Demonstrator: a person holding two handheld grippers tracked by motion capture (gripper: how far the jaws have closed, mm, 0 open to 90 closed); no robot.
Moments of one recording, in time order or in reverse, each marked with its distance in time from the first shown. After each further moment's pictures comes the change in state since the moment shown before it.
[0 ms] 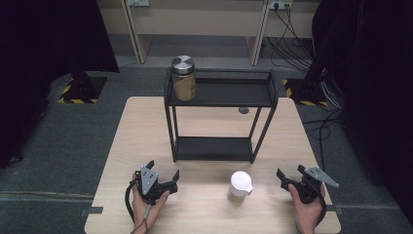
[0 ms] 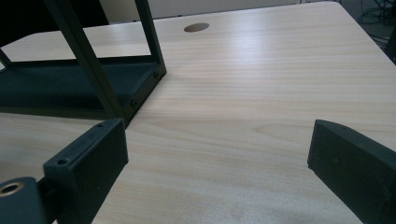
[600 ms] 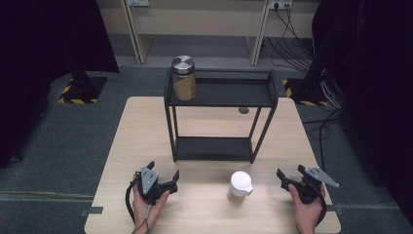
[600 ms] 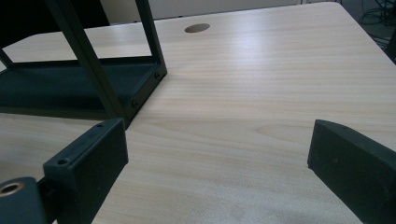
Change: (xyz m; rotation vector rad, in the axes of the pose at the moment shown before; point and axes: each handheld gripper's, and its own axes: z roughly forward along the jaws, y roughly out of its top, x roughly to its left) left arm -0.001 0.000 0.001 0.012 0.006 -0.008; right arm -0.001 0.000 0.000 -0.002 0.003 0.001
